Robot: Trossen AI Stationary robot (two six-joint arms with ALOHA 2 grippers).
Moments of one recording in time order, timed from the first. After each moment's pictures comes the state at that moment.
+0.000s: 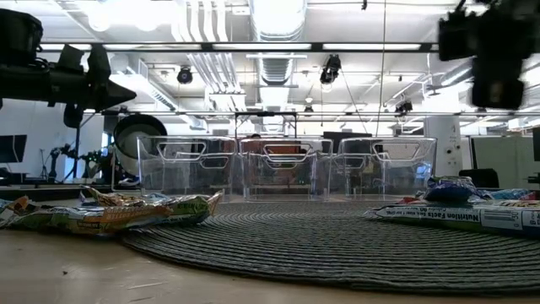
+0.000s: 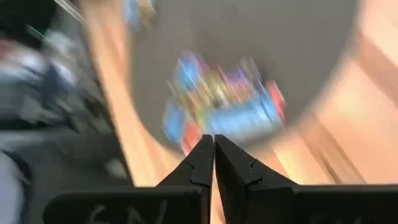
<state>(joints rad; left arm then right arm) 0.88 0.03 0.01 0.13 0.01 -0.38 0.07 0.71 0.62 -0.77 -0.28 0.88</state>
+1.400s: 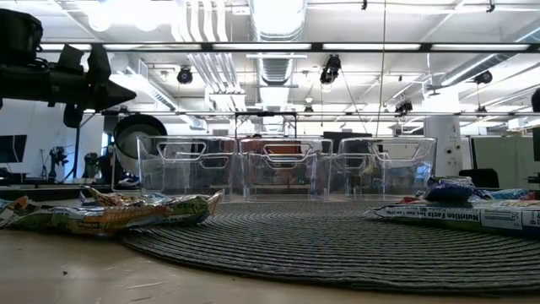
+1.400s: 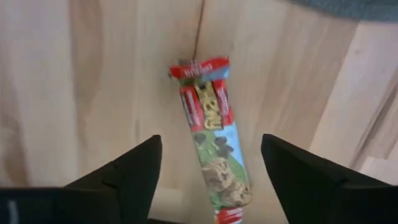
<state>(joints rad) 0.88 0.03 0.01 0.13 0.01 -0.37 0.80 1.38 0.77 -0.90 -0.07 0.67</state>
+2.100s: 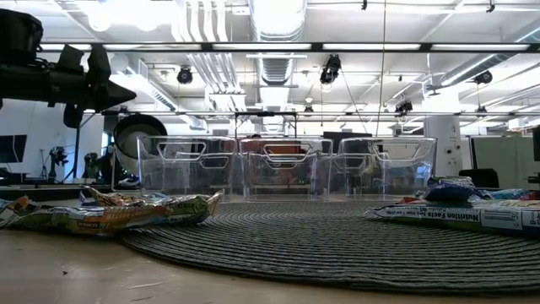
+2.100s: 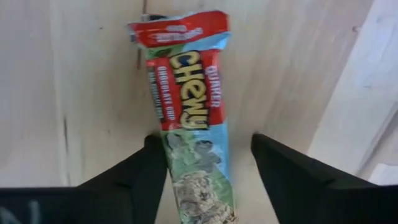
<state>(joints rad) 0.88 0.03 0.01 0.13 0.01 -0.37 0.80 1.44 0.61 -0.78 -0.03 0.65</state>
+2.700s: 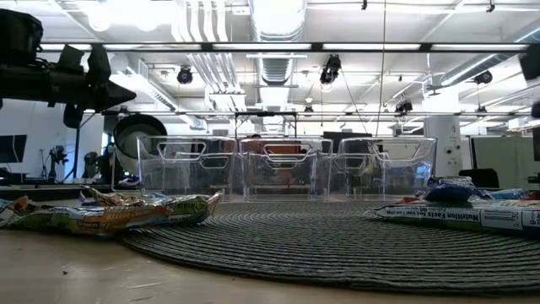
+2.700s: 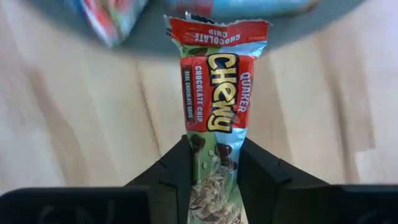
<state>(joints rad) 0.88 0.03 0.01 0.13 0.01 -0.37 0.80 1.26 0.68 -0.80 0.16 1.10</state>
